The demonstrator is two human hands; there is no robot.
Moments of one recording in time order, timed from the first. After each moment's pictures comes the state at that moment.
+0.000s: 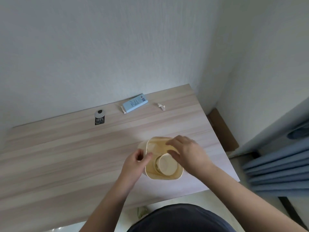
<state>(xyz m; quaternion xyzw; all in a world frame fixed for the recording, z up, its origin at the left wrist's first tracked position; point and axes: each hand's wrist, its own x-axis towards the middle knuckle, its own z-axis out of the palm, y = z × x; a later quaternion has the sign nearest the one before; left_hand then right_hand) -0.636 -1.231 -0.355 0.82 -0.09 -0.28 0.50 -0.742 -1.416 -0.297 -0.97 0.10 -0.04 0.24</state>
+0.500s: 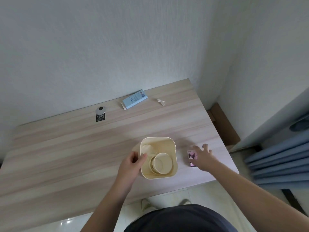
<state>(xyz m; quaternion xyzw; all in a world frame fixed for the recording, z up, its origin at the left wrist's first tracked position) -0.654 -1.207 -0.364 0.80 -0.03 -0.28 0.52 -0.780 -1.471 -0.452 -0.87 0.35 0.25 0.25</state>
